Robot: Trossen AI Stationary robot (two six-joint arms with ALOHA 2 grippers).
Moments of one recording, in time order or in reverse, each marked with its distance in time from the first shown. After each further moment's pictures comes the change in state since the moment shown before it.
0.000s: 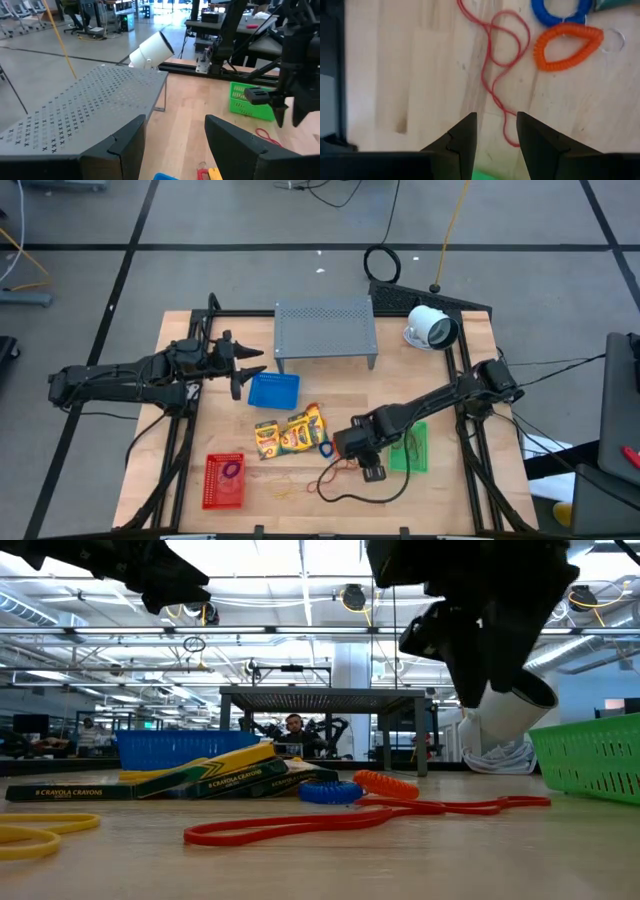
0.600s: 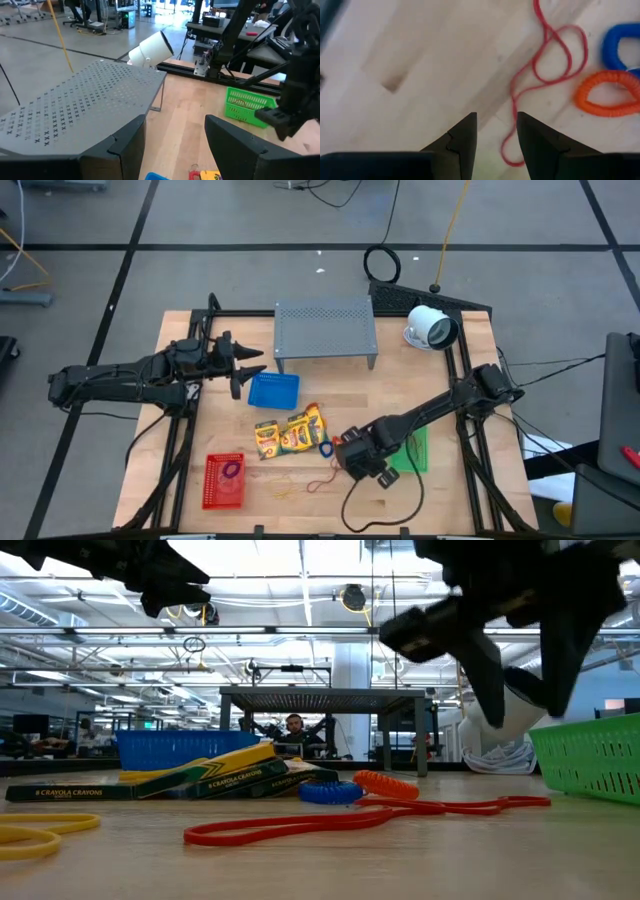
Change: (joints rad) left arm 0.000 0.000 0.000 0.001 -0.006 -0.078; right arm 0.044 0.053 0.000 0.013 0.003 -0.468
